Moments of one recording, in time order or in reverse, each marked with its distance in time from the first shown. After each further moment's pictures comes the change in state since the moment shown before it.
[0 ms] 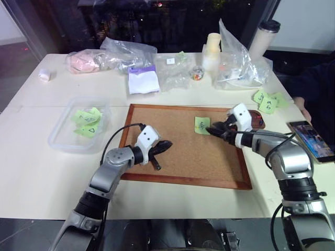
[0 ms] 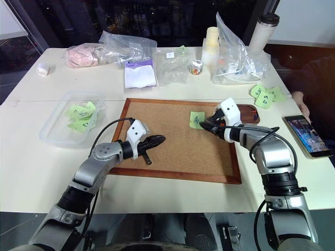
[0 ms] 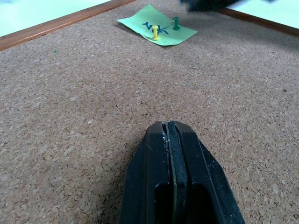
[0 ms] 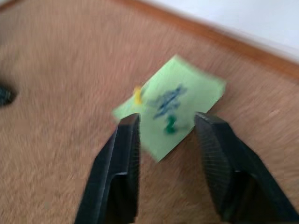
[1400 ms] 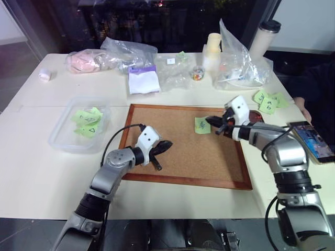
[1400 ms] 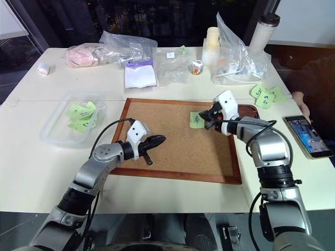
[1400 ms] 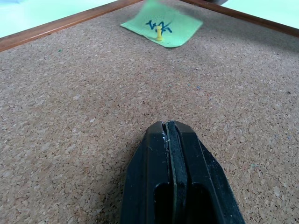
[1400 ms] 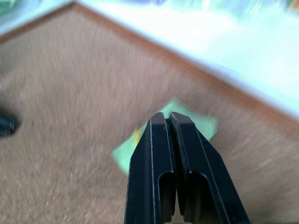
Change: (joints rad) left arm 0.017 -0.009 -0.013 -0.017 0.008 -0.003 0.022; right arm -0.093 -0.005 -0.065 0.043 -0.006 -0.064 0.025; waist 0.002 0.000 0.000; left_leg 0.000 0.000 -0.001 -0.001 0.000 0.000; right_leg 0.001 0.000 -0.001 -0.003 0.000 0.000
